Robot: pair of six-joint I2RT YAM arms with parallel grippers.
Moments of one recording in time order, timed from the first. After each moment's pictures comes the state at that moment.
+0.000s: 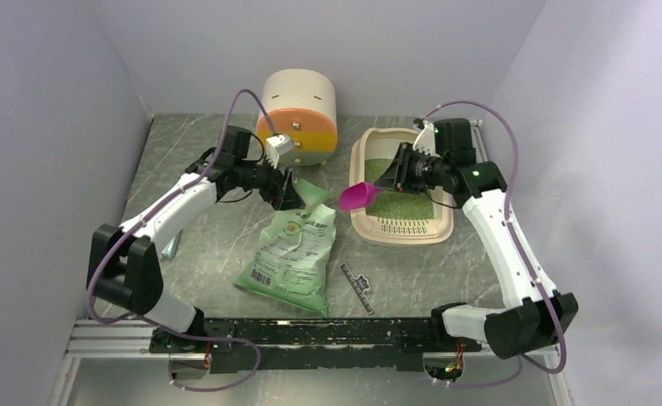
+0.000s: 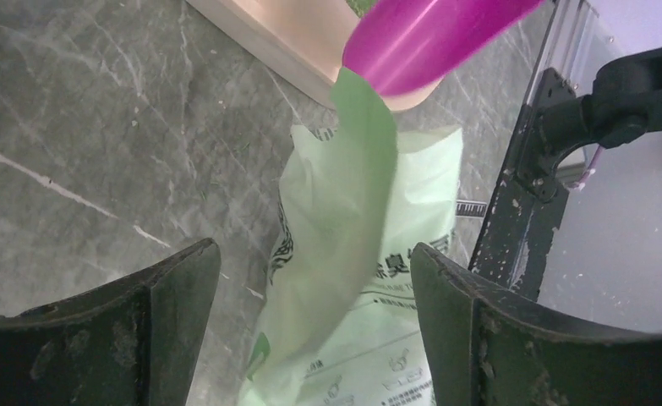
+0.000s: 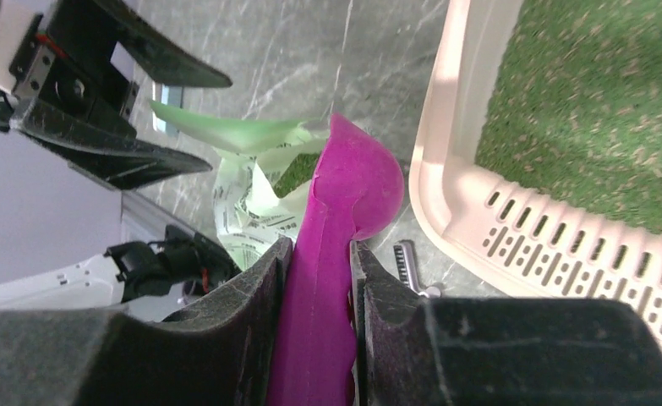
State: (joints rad) left arm -0.37 1.48 1.13 -0.38 0.82 0.06; right arm 0.24 1.23 1.36 -0.84 -0.43 0.42
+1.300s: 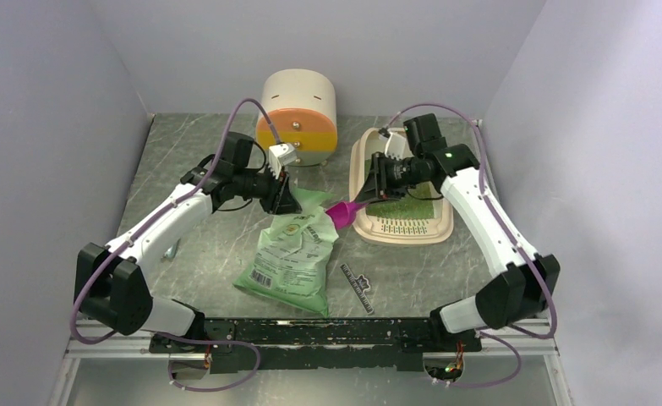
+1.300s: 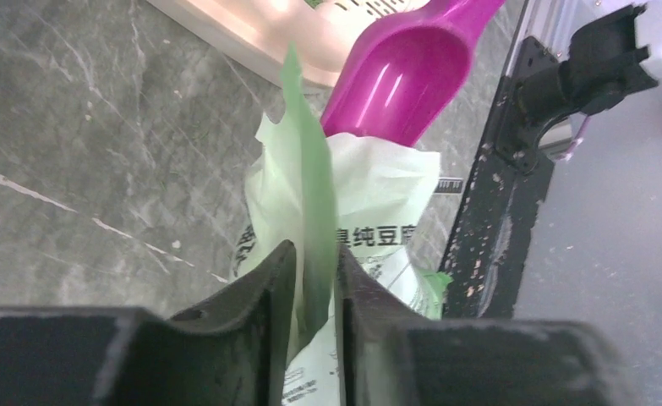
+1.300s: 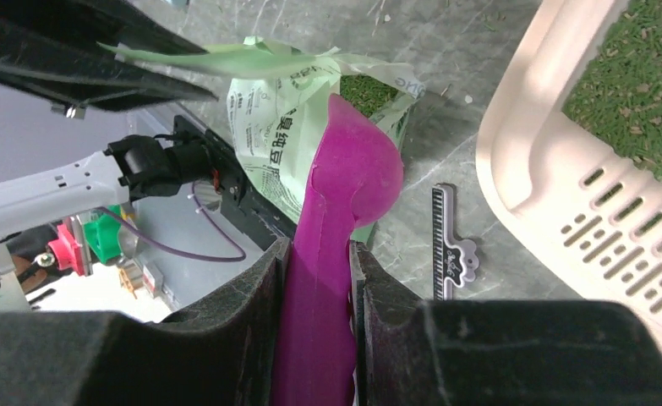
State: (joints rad) left arm -0.44 1.40 1.12 -0.47 0.79 0.11; right arm 0.33 1.40 1.42 -0.98 -0.62 0.31
